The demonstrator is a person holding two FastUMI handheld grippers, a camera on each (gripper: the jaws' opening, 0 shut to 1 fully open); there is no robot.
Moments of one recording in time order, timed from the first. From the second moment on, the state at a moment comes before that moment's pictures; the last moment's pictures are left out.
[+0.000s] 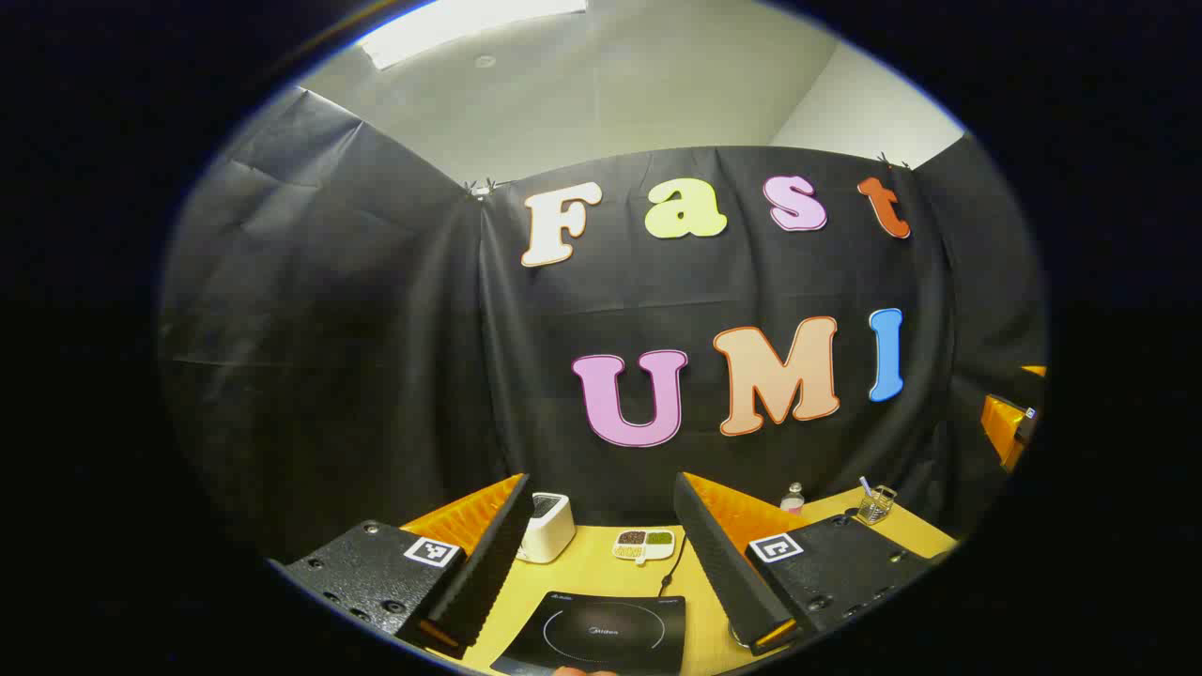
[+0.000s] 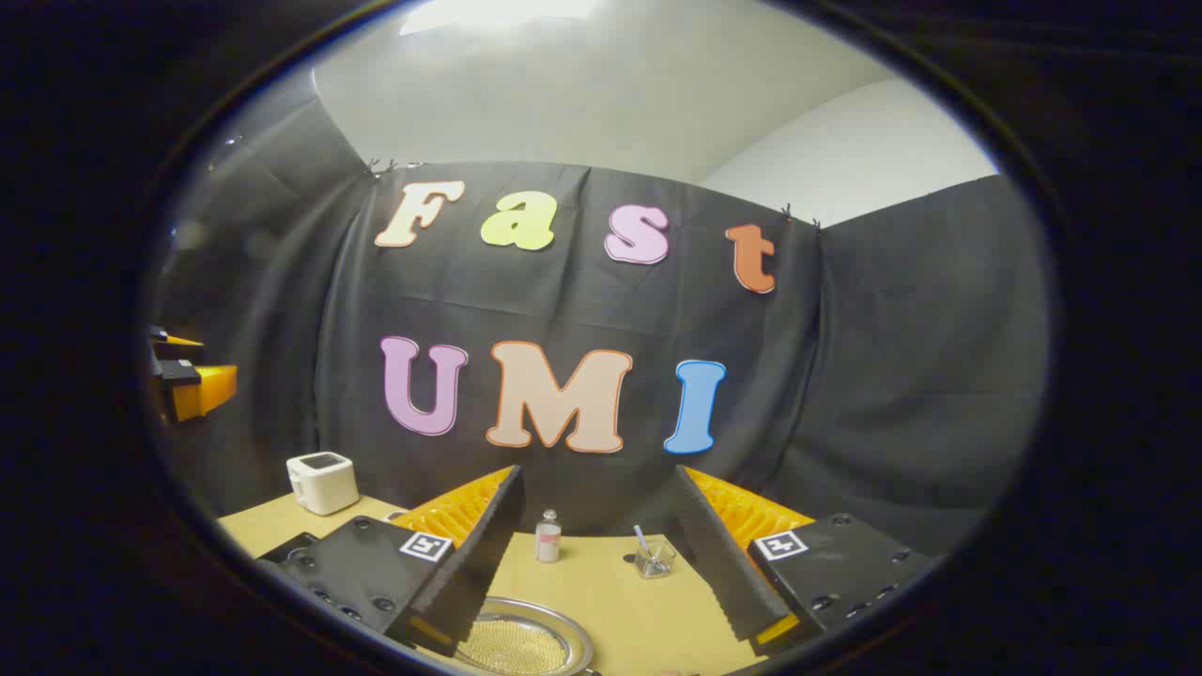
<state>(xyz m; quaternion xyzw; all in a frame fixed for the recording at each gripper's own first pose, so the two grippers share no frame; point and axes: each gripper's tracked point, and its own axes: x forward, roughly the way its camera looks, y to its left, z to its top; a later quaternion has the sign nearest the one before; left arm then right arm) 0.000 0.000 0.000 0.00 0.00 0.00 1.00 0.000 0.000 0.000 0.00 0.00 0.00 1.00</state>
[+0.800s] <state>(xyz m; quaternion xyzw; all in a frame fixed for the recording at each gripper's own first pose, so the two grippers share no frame) 0.003 0.009 0.003 0.01 -0.01 0.01 1.00 0.012 0.002 -0.012 0.01 0.01 0.01 1.00</state>
